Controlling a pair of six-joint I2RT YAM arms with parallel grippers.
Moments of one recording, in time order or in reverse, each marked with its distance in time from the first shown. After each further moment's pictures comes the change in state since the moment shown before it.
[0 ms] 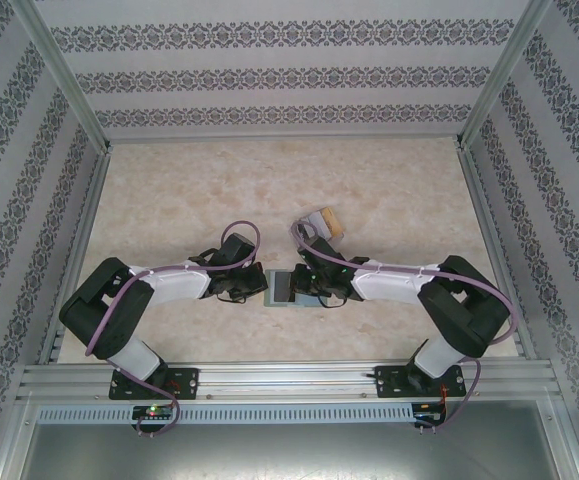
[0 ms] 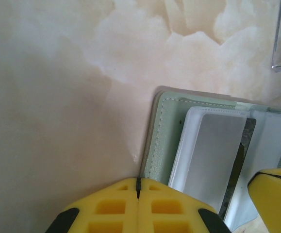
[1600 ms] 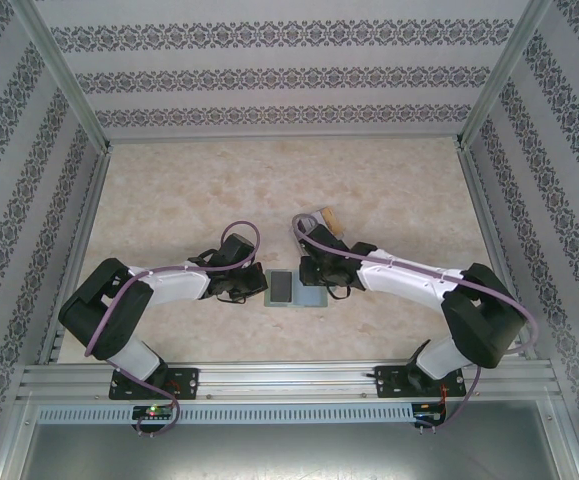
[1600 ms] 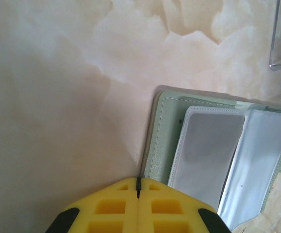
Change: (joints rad) left arm 0.005 -0.008 -0.010 0.010 0.000 0.010; right arm -0.008 -0.082 0.151 -0.329 0.150 -0.175
